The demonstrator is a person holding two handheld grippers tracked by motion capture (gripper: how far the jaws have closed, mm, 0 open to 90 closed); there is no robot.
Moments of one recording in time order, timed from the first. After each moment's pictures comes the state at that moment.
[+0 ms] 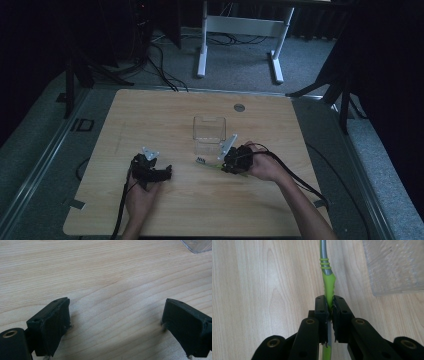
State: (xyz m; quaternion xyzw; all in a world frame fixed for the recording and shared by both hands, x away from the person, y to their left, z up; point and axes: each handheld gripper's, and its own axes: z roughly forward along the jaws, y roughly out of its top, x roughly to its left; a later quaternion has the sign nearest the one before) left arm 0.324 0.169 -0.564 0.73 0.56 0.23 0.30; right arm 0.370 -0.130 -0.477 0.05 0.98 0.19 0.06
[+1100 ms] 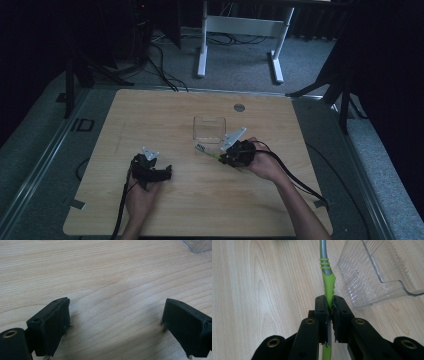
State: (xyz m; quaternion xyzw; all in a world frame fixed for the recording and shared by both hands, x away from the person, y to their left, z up) left arm 0.324 0.169 -0.564 0.73 0.56 0.23 0.30; right arm 0.377 -0.137 -0.466 0.10 0.95 0.27 0.09
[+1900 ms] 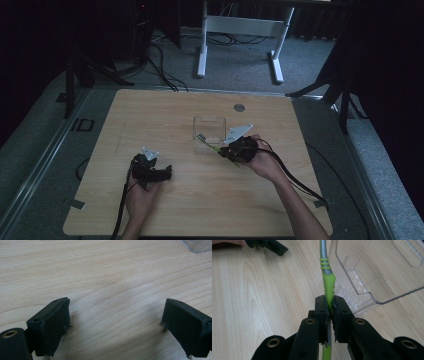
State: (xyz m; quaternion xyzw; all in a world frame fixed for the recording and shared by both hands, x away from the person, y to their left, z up) left arm 0.324 0.169 -0.564 0.73 0.56 0.23 0.30; right arm 0.380 -0.142 -0.456 0.14 0.93 0.32 0.11
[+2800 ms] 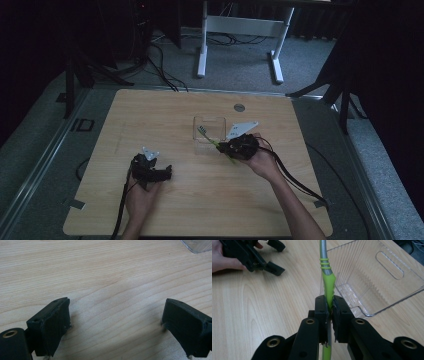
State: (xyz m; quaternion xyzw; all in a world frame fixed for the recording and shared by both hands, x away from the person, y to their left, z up) left arm 0.324 0.169 -0.564 0.73 0.56 0.23 0.30; right arm 0.383 -0.143 -0.450 0.17 0.90 0.38 0.12
